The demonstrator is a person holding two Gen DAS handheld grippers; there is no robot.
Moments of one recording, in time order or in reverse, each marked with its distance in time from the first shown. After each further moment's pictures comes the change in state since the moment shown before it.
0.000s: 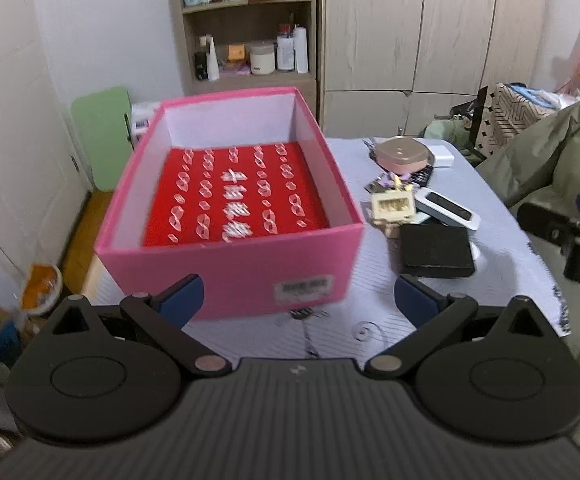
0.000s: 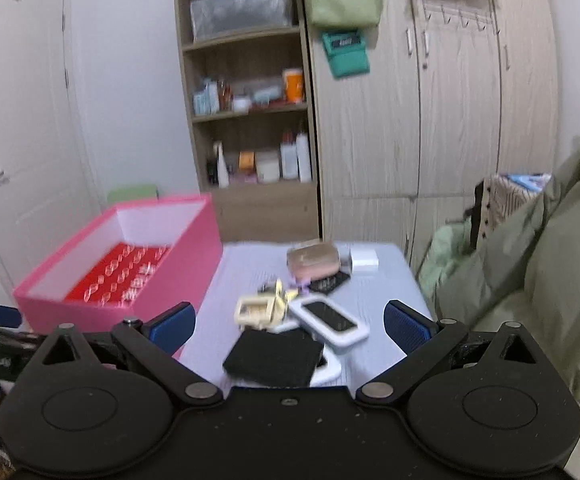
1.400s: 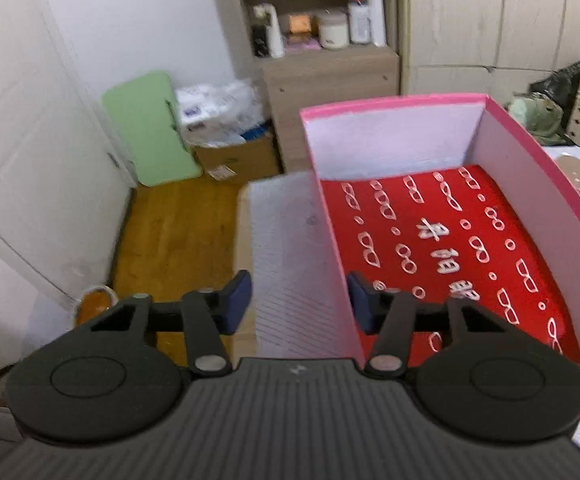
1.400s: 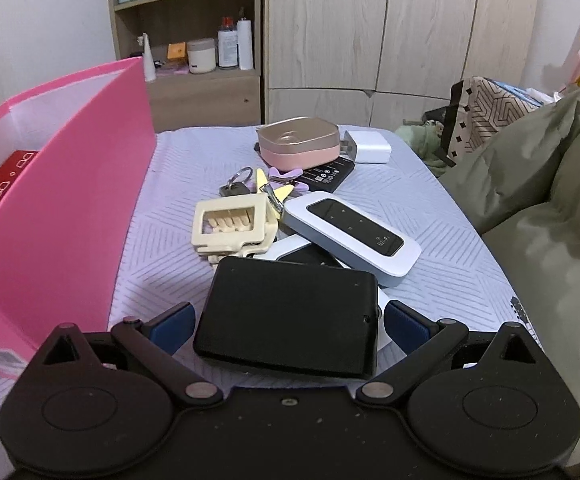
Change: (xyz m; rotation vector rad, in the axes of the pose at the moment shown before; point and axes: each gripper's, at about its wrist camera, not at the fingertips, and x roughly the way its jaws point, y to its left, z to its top) left arm 0.135 0.180 0.093 0.029 0.137 0.088; right arm 0.148 0.049 -0.033 0.049 0.335 -0.250
